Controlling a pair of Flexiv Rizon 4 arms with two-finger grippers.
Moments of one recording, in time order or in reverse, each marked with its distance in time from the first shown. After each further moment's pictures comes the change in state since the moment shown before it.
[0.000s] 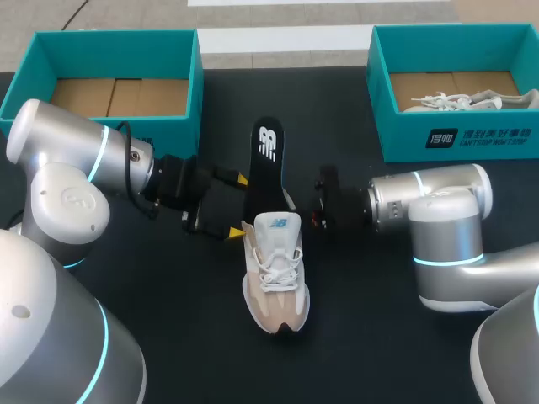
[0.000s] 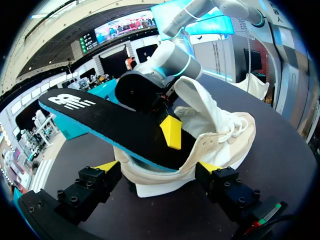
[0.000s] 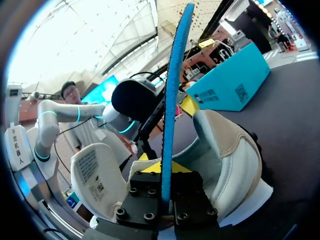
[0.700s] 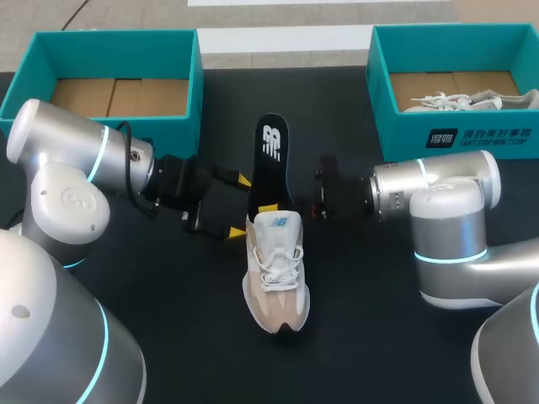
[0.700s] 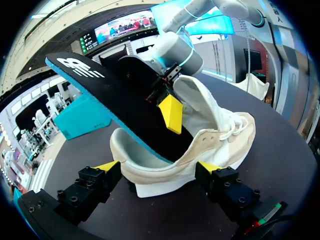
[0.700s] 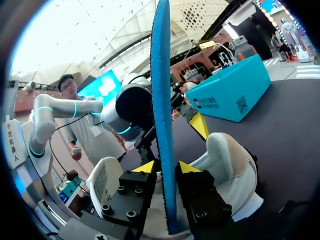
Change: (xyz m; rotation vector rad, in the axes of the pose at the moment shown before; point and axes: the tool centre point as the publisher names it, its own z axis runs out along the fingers) left arm 0.000 0.000 0.000 0.000 0.000 0.000; right arm 0.009 0.021 -0.004 0.025 -0.063 -0.066
